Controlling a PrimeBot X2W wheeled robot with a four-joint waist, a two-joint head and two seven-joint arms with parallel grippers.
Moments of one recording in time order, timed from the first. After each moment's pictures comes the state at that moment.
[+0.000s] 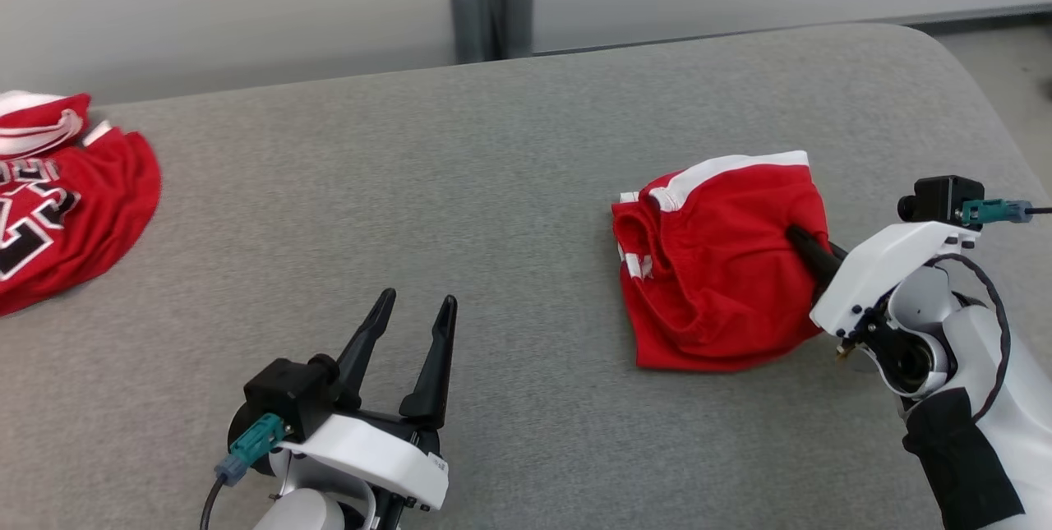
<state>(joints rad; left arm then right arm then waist) -0.17 0.20 -0.52 0.12 -0.62 0.11 -0.23 -0.61 -0.16 0.19 0.73 0.71 0.13 0.29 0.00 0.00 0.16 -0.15</state>
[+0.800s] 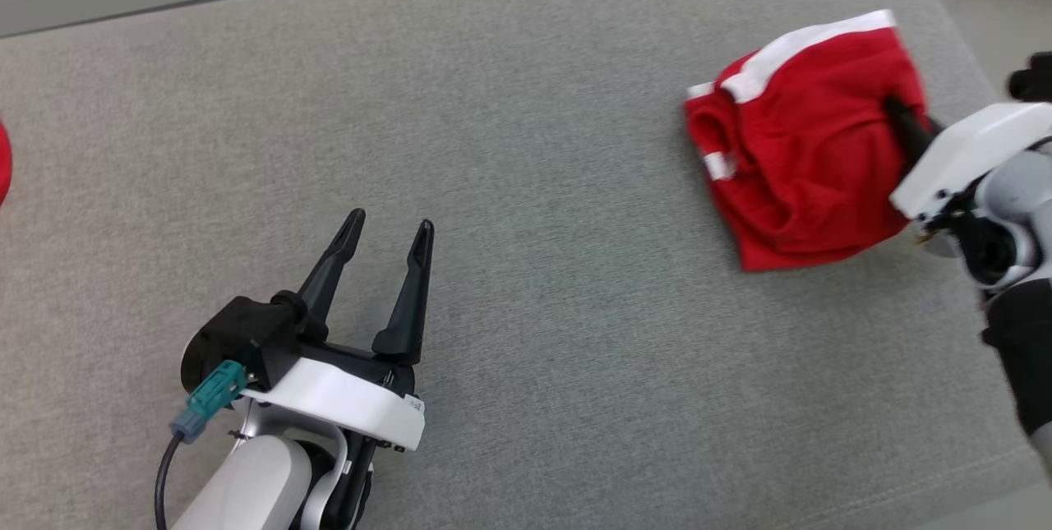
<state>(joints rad) -0.26 0.27 -0.49 0.00 -0.58 0.16 -0.17 -0.84 -0.25 0.20 0.85 0.69 0.13 0.20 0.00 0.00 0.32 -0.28</state>
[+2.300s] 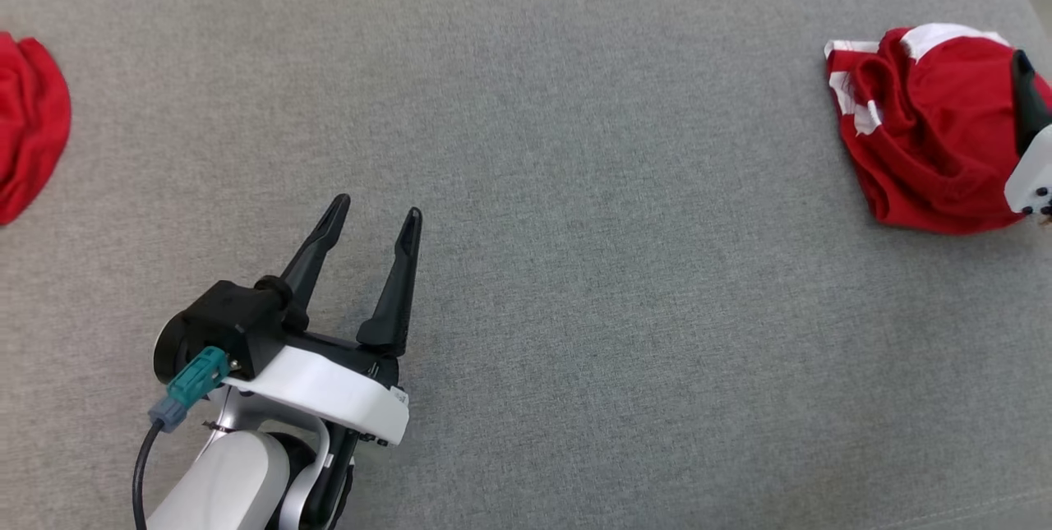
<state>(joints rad) -0.27 0.34 -0.50 -0.12 -0.56 0.21 -0.08 -1.01 -0.40 0.30 1.20 0.38 0.13 -0.20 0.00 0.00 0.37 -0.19</state>
